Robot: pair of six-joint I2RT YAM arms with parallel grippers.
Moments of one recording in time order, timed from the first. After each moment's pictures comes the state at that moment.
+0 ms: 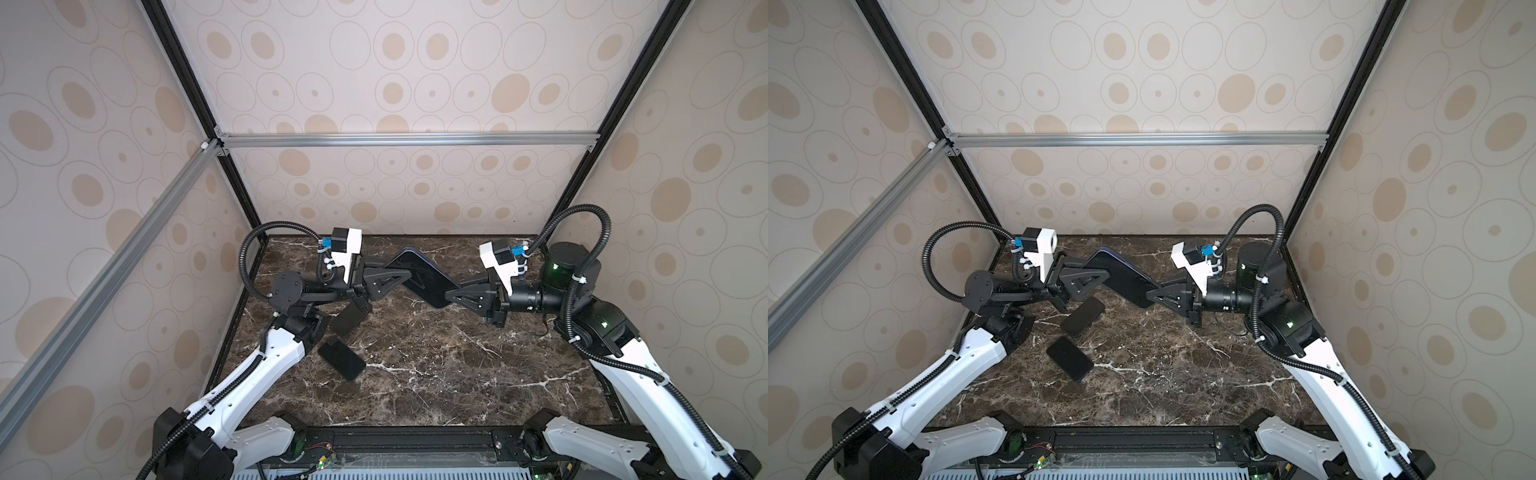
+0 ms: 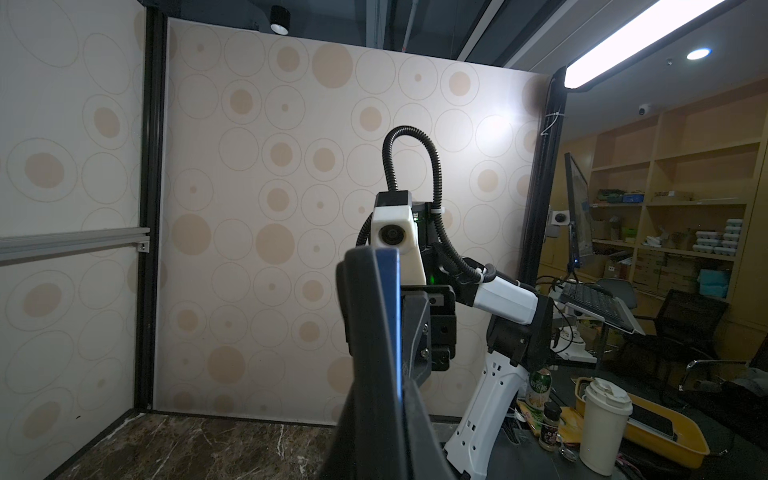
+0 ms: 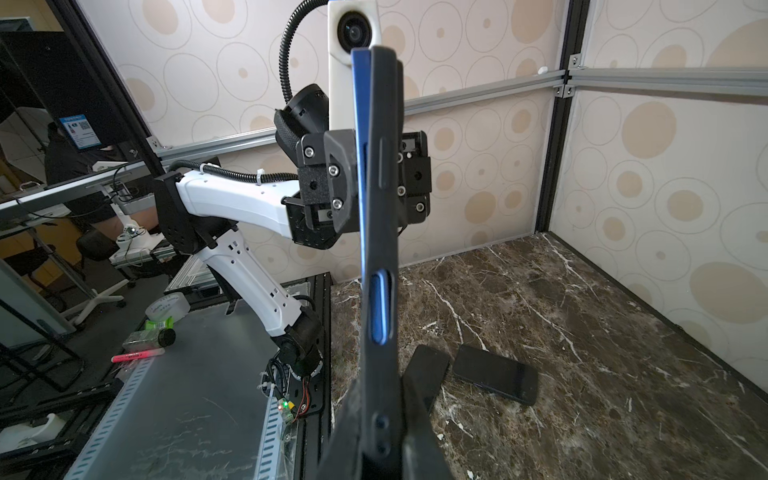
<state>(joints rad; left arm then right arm) -0.51 1.14 0.99 0.82 0.96 -0.68 0.53 1.02 1.32 -0.46 -0.88 0.02</state>
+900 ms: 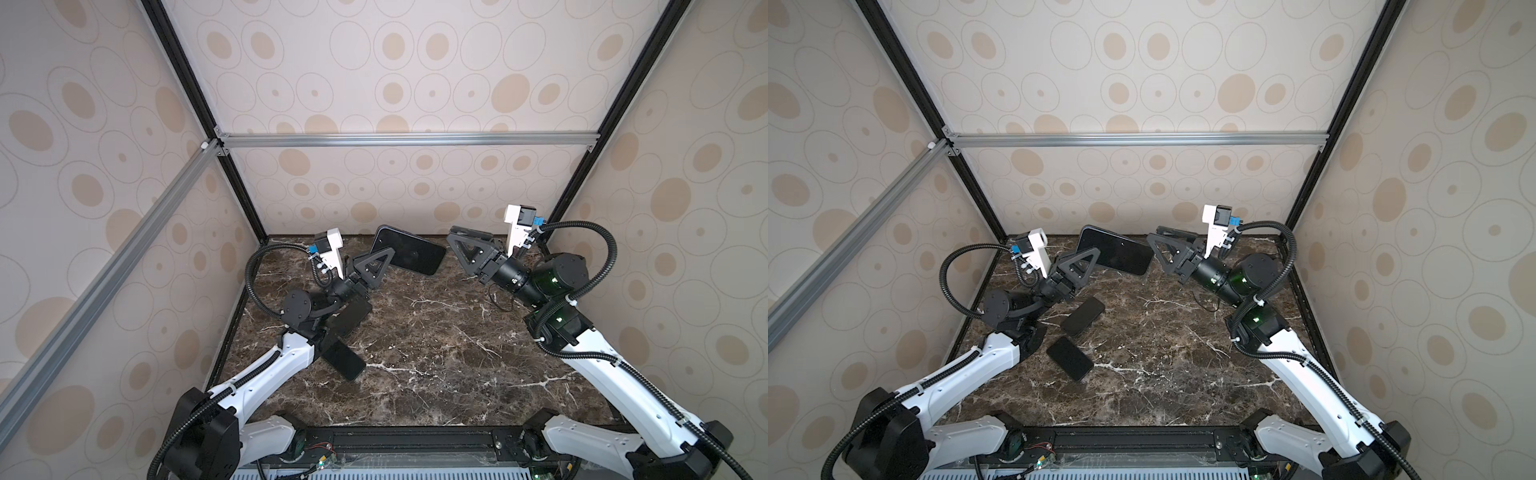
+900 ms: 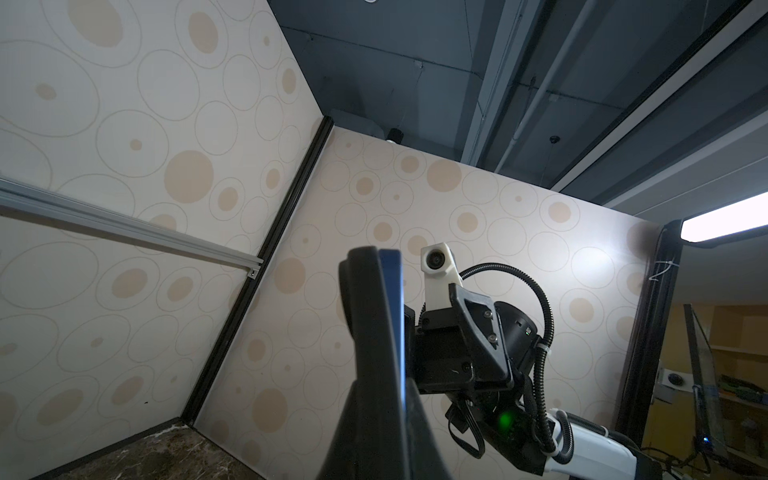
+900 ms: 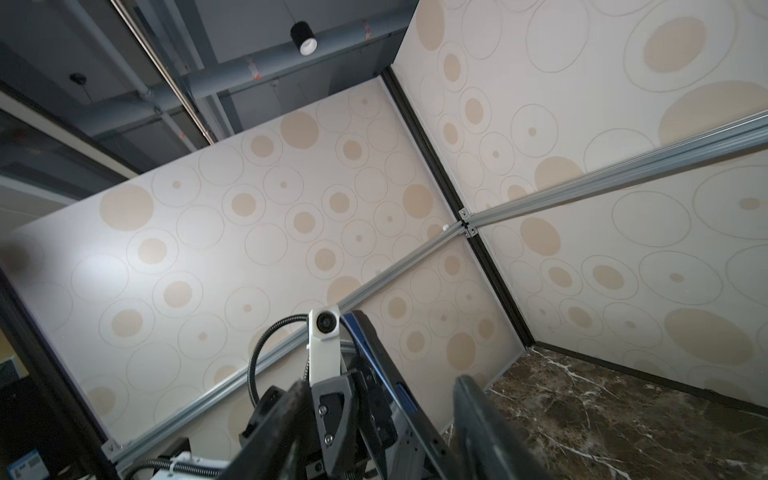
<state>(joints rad) -0.50 1.20 0.78 1.14 0.50 -0.90 0.54 1.08 1.07 0.42 -0.44 0.77</state>
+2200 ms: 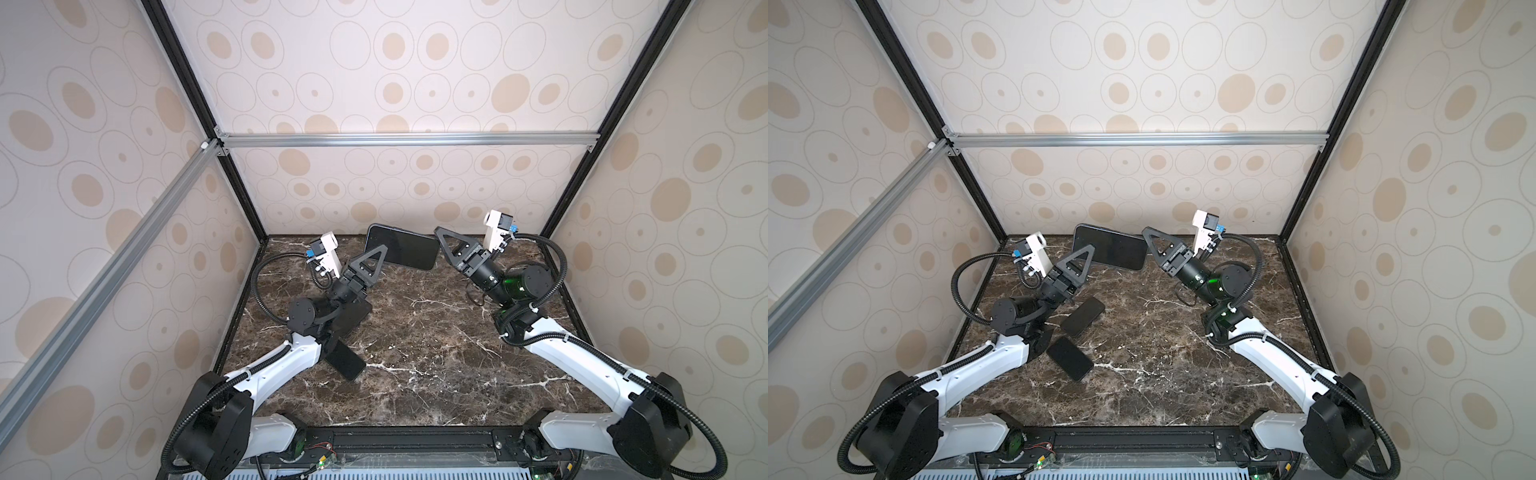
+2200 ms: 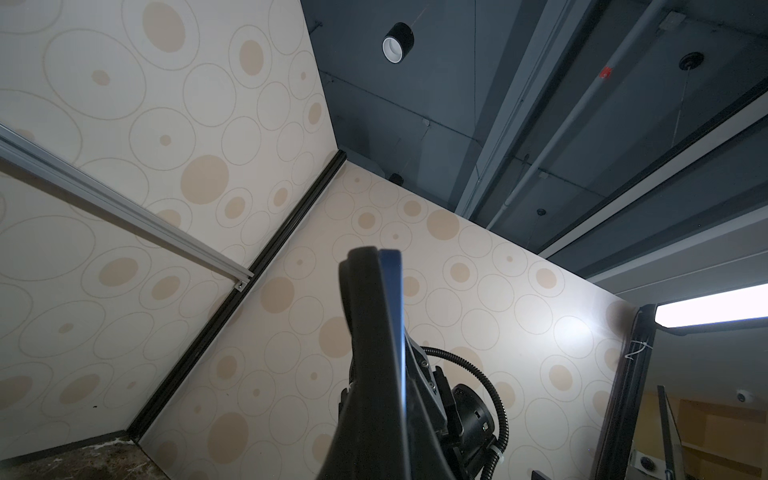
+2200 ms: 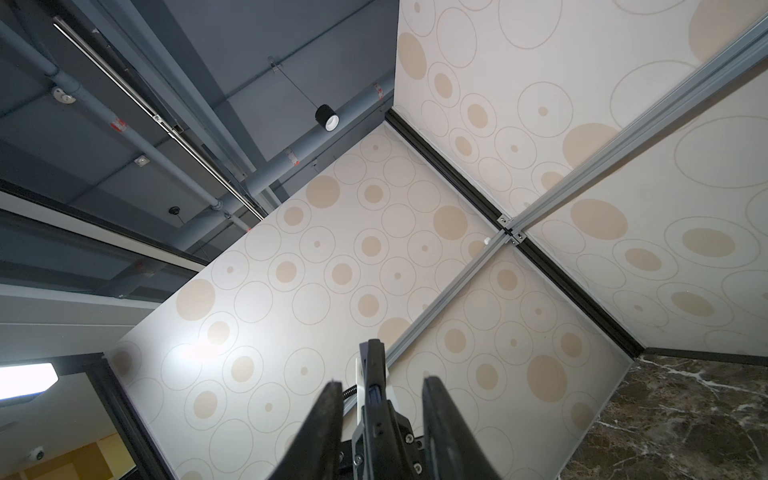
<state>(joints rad) -0.51 1.27 0.72 1.33 0.39 -1.09 0.57 1.27 0.95 0.89 -0.40 1.12</state>
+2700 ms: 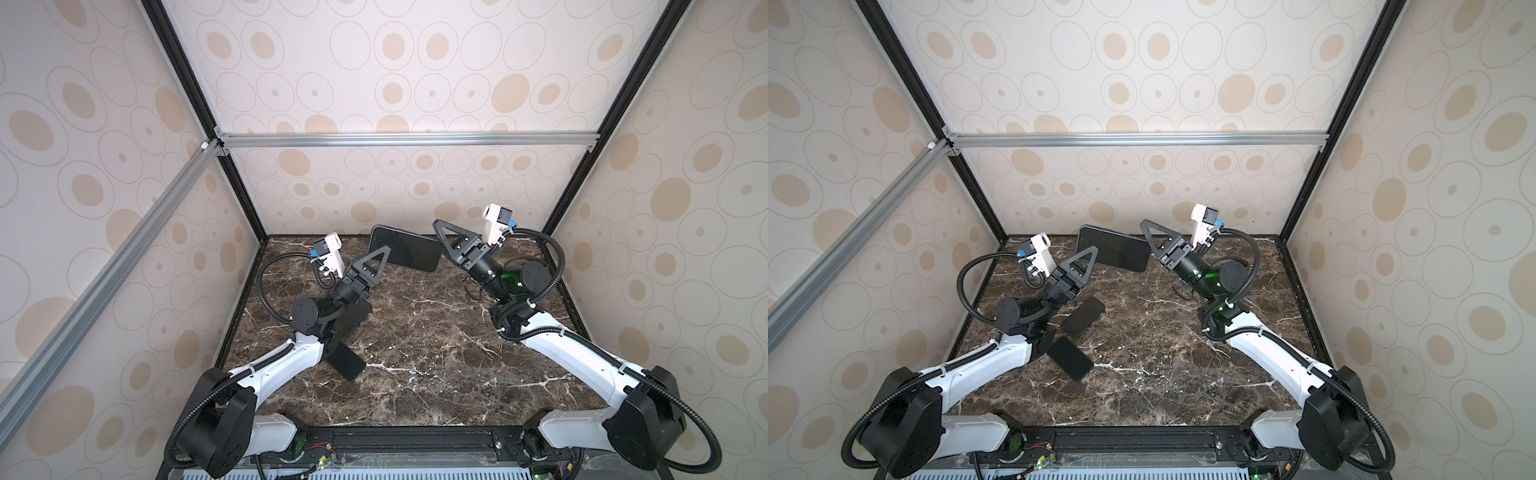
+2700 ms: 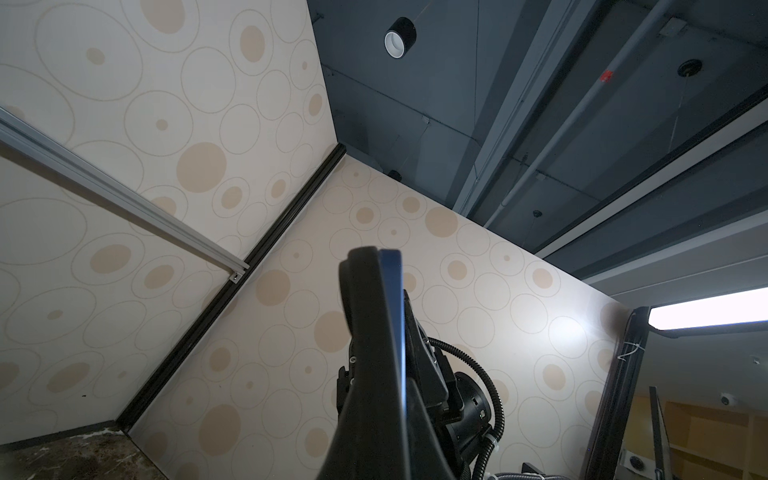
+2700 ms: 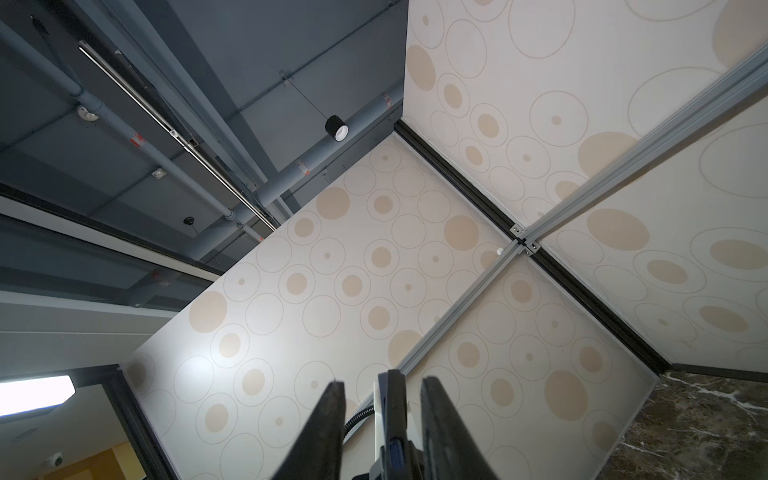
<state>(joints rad) -0.52 1.30 0.72 1.35 0.39 -1.11 0.57 1.31 1.01 0.92 -0.39 1.15</state>
